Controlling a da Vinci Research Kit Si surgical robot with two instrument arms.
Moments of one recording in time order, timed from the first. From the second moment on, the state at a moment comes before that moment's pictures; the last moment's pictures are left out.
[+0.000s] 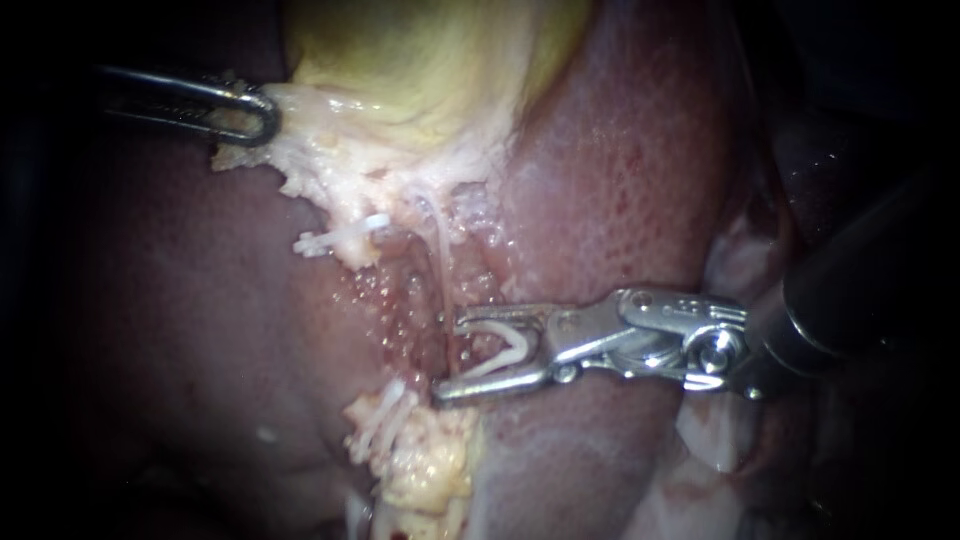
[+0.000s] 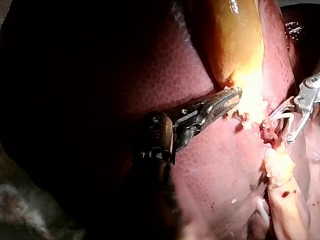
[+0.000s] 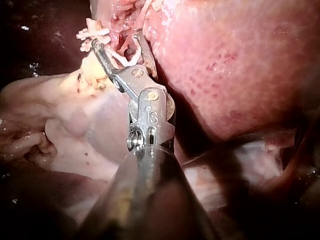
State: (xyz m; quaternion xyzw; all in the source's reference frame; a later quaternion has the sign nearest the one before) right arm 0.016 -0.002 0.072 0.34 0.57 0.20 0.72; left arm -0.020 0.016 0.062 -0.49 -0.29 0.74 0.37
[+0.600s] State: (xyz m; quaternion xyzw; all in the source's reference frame) right arm 0.018 -0.004 0.072 0.38 0.59 0.16 0.69; left arm -0.019 0.016 0.062 -0.49 -0.29 0.74 0.37
